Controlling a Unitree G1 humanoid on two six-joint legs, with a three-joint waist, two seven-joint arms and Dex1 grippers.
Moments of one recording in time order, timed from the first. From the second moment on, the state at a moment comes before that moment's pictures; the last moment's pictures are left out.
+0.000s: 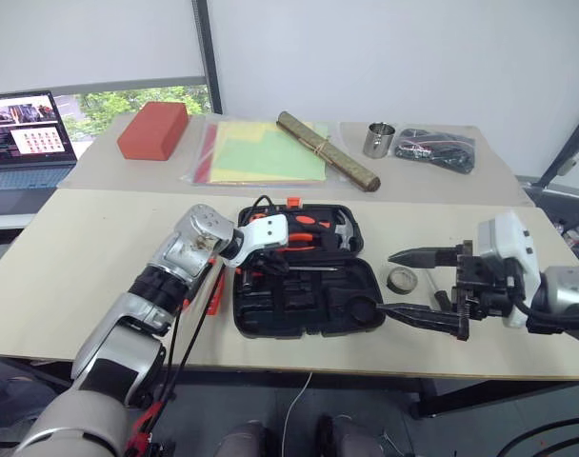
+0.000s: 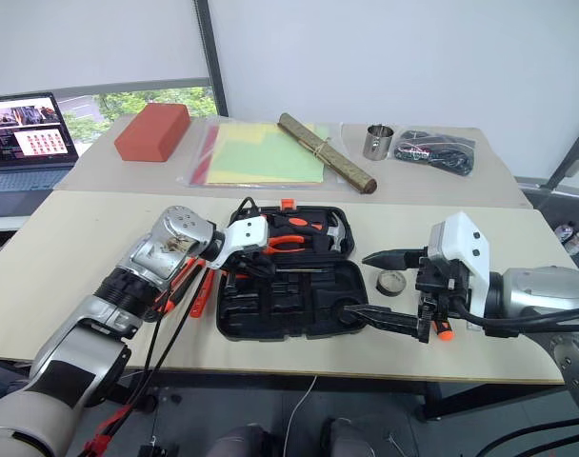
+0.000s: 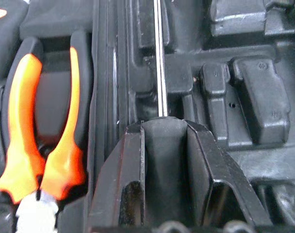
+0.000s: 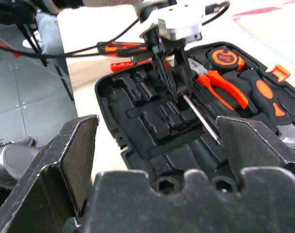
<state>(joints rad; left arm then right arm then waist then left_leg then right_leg) -0.98 0.45 -0.42 0.53 0.05 0.24 -1.29 -0.18 -1.01 -0.33 -0.62 0.87 0.75 0.92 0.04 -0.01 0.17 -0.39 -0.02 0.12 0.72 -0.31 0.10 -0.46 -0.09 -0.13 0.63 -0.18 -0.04</state>
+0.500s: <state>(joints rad) -1.00 0.45 -0.37 0.47 0.01 0.35 -1.32 -0.16 -1.00 -0.33 -0.62 0.87 0.75 0.91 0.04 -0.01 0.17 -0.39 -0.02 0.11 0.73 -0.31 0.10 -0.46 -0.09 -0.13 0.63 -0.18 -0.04</state>
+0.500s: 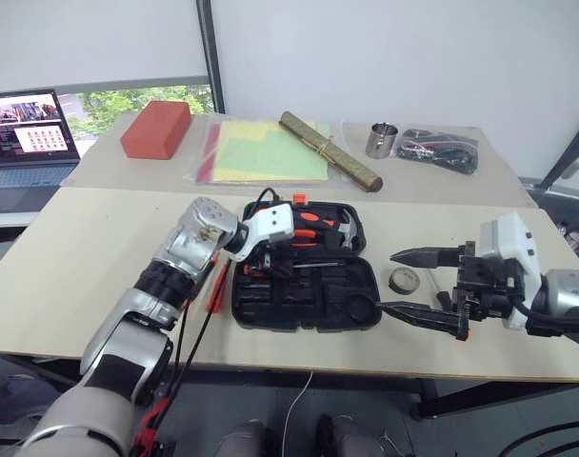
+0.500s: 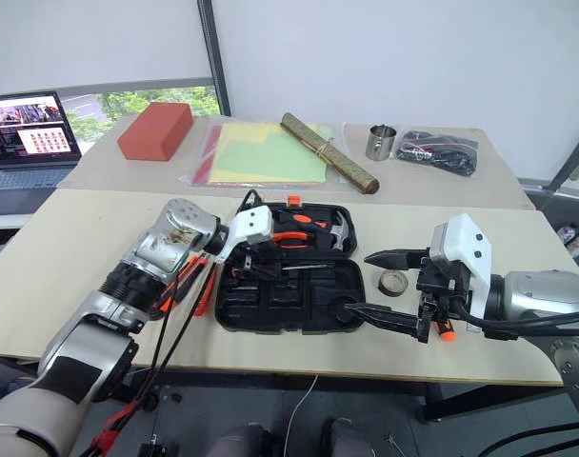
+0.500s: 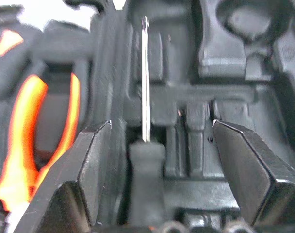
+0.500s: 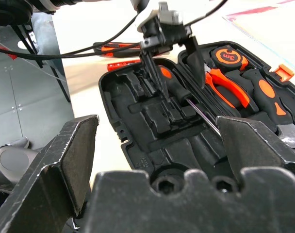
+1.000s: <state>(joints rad) -1.00 0.44 -0.40 0.57 0.10 0.20 -1.27 -0.17 -0.98 -0.33 -0.61 0.87 0.74 0.91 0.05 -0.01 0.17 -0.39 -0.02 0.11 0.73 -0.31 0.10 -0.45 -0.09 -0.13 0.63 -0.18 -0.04</state>
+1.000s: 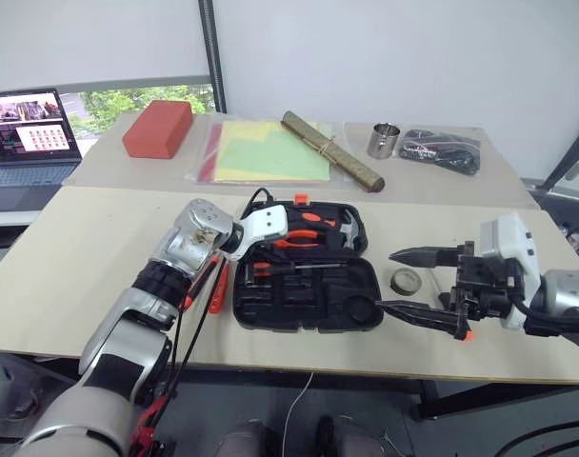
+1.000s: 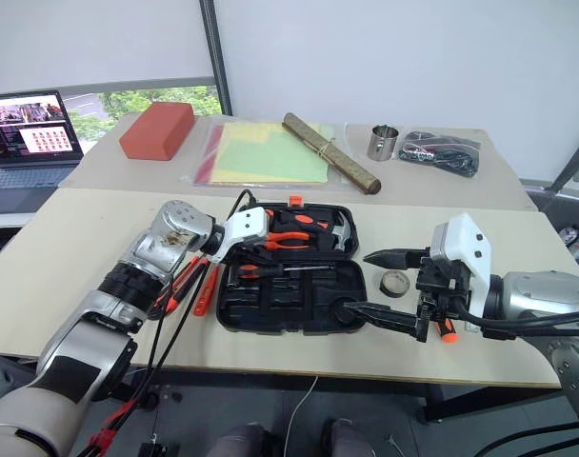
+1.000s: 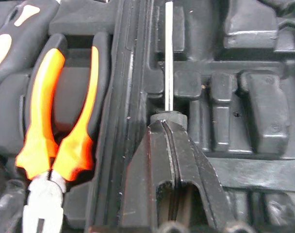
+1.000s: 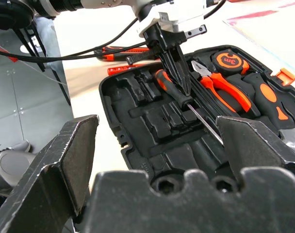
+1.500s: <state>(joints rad) -0.97 0.43 -0.23 0.52 -0.09 0.26 -1.37 0.13 -0.86 -0.51 -0.62 0.76 0.76 0.70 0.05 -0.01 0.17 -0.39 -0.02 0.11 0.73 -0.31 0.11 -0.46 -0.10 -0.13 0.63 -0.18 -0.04</state>
